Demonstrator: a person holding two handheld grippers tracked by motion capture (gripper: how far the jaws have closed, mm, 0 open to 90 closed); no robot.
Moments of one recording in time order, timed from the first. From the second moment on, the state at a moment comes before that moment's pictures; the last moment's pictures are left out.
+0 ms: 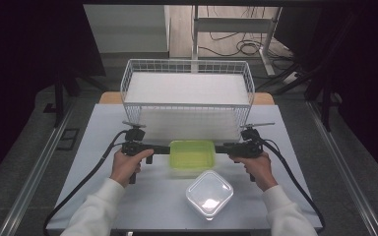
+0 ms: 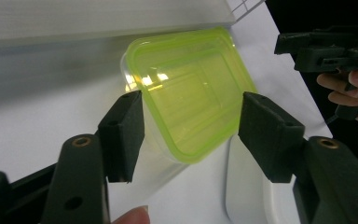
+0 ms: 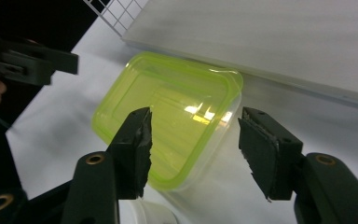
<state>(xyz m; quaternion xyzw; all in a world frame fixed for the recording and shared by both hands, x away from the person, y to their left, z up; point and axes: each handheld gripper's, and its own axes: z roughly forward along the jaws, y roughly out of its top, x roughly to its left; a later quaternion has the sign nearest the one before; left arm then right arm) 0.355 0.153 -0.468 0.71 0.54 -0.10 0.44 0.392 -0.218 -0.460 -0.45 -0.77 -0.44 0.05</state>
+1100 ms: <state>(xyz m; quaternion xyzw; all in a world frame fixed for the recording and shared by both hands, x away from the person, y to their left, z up) 0.381 0.143 -0.520 0.67 0.57 -0.19 0.43 0.412 -0.202 -0.507 -0.50 -0.75 -0.41 0.15</state>
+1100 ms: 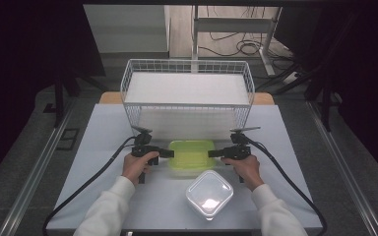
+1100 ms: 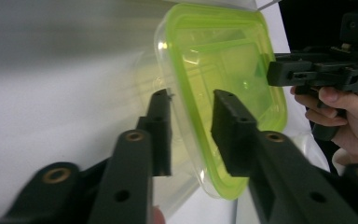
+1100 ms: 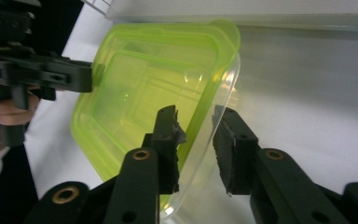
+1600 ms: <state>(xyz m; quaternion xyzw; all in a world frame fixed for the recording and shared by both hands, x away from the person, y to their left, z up) 0.373 0.143 -0.505 0.67 0.55 -0.16 0.47 0.405 -0.209 -0.494 -0.50 -0.74 -0.44 0.12</state>
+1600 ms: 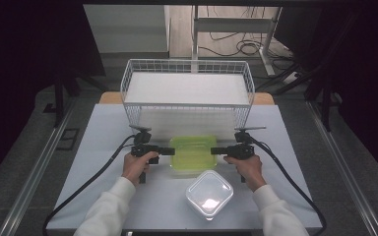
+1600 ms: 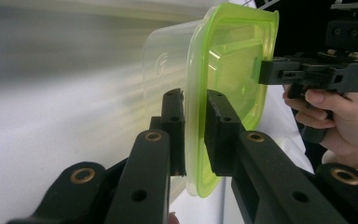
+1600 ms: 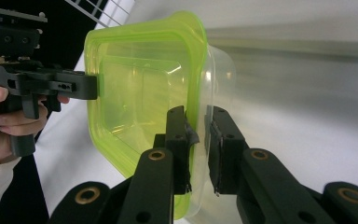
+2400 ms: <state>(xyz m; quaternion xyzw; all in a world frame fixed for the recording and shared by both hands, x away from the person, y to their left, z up) 0.344 0.156 -0.455 0.68 0.50 -0.12 0.52 0.380 -0.203 -0.442 -0.43 -0.75 -0.50 0.07</state>
